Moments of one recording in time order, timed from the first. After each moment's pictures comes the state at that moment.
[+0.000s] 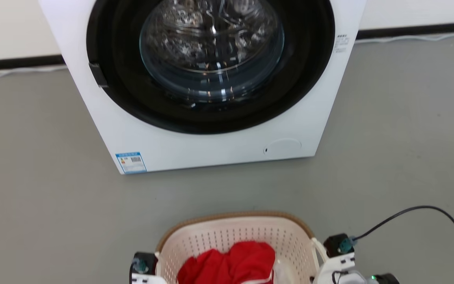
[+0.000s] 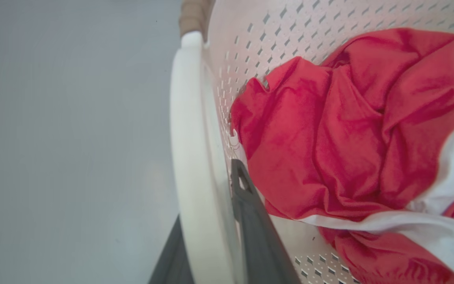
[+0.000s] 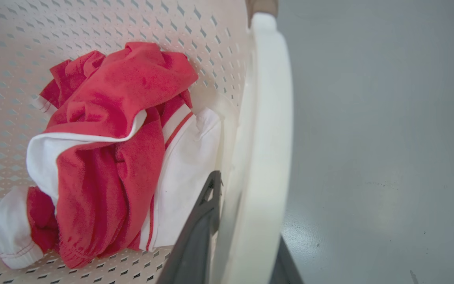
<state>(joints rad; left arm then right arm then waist) -0.42 0.06 -0.89 1.24 -0.82 0.03 -0.07 -0.47 -0.08 0.87 1.17 0.79 0.11 0.15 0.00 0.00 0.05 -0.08</state>
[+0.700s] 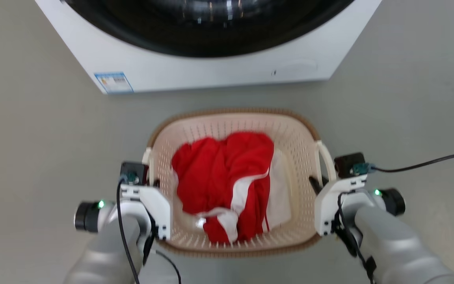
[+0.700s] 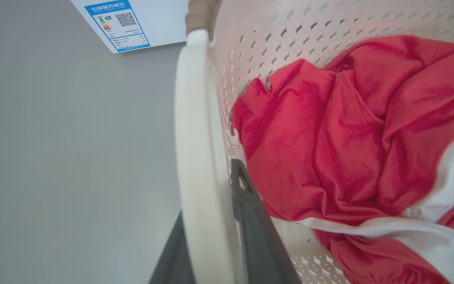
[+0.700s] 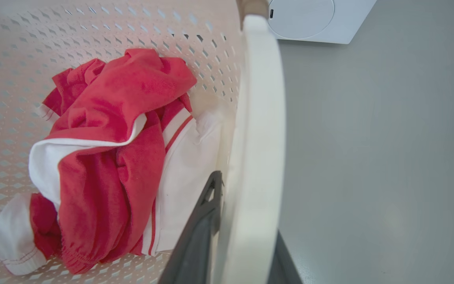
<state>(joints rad) -0.73 0.06 -0.88 1.26 -0.83 0.05 -0.20 -0.74 -0.08 0.81 1.20 0.77 0.11 -0.07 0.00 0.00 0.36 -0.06</state>
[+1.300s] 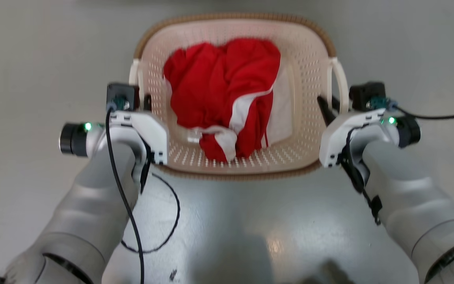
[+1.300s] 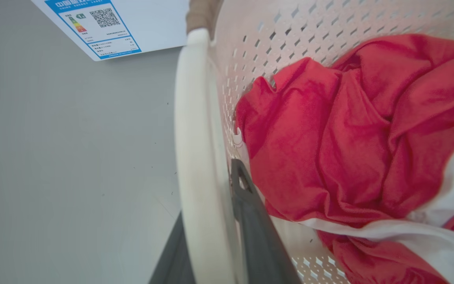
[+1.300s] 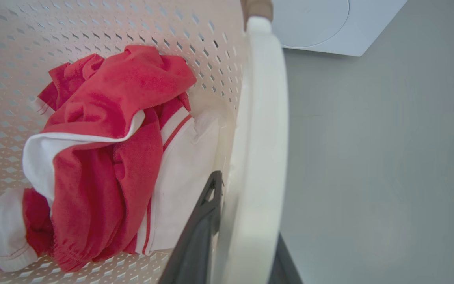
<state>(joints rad) -0.99 0.07 -0.86 1.26 -0.79 0.10 -0.26 -0.99 -0.08 0.77 1.27 0.70 0.11 -0.21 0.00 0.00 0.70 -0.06</state>
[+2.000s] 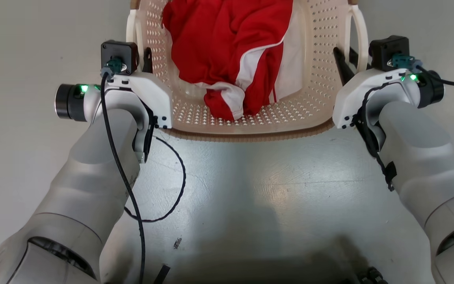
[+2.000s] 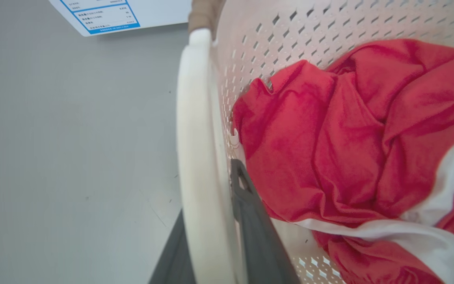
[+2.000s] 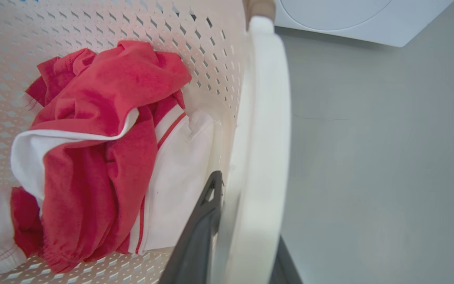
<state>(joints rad) -1.08 0.08 -0.77 1.14 -0.72 0.16 -0.26 -1.13 -0.11 0.67 1.29 0.58 0.11 -0.24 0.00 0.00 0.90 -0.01</state>
